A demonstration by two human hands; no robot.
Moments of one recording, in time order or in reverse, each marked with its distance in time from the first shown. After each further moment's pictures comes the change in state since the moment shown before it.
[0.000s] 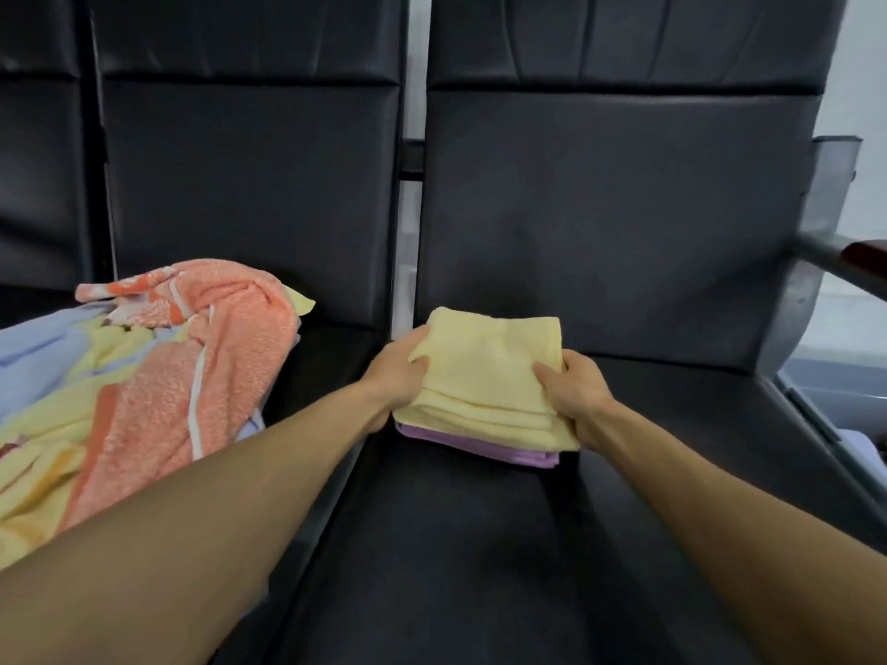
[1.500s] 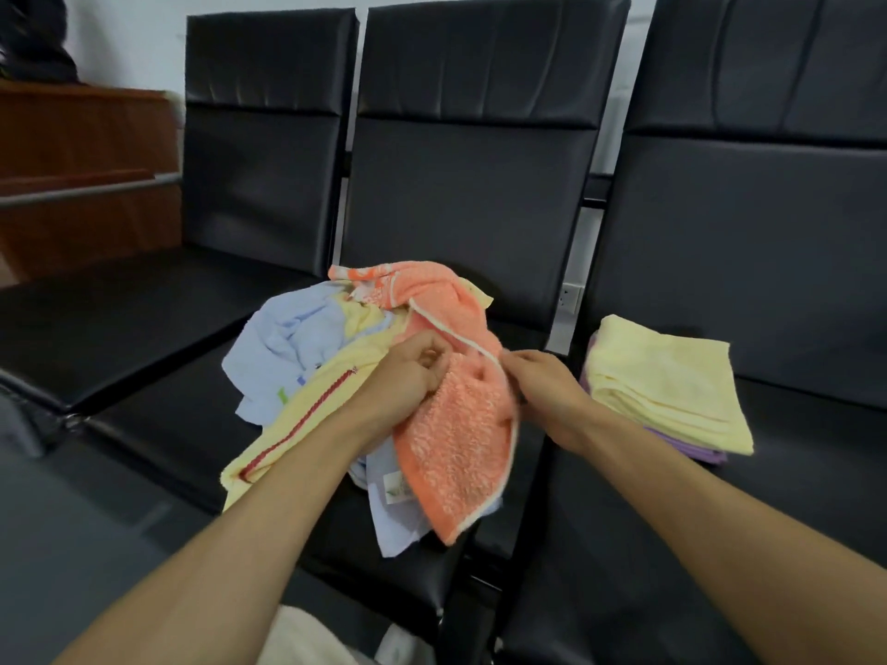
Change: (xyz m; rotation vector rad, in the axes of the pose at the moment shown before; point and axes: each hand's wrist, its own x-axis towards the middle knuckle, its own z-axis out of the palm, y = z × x) left_hand -0.188 -0.029 -0.188 -0.228 0.142 0.061; right_hand -0.170 -0.122 0.162 0.091 -0.493 -0.091
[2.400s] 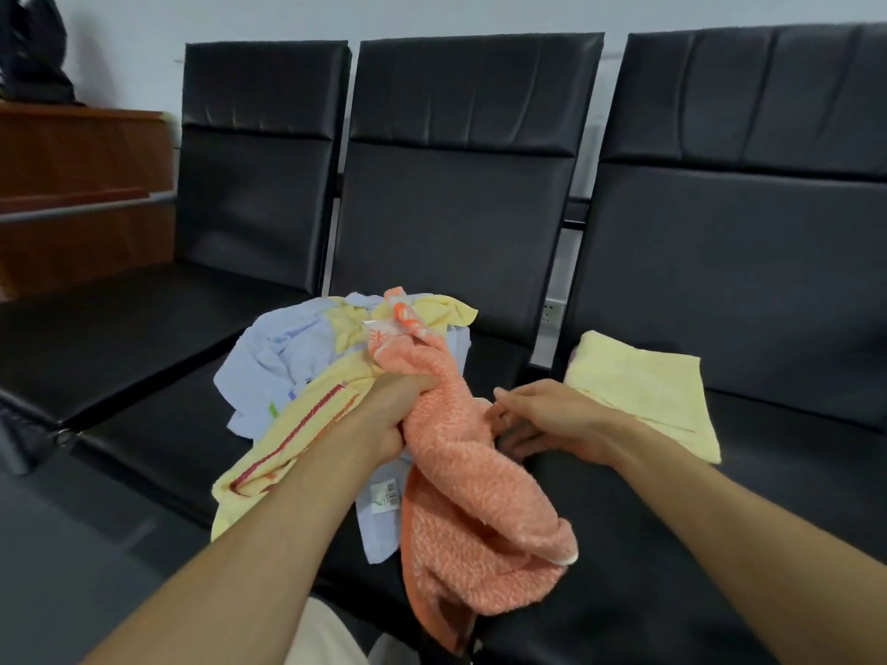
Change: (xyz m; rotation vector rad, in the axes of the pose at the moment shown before) left_hand 0.004 0.005 0.017 -0.427 0.134 -0.456; right_hand -0.021 -0.004 -0.042 -0.225 -0.341 0.103
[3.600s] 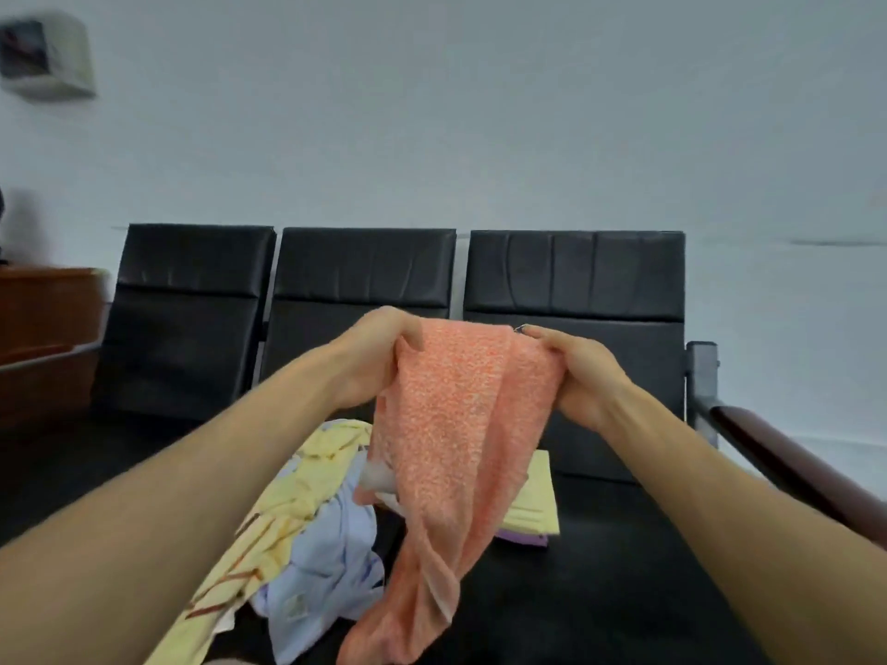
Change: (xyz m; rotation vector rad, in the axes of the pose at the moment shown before) left_hand -0.175 0.173 0.107 0.346 -0.478 0.420; right_hand -0.213 -0.103 -0.123 0.789 0.597 -0.417
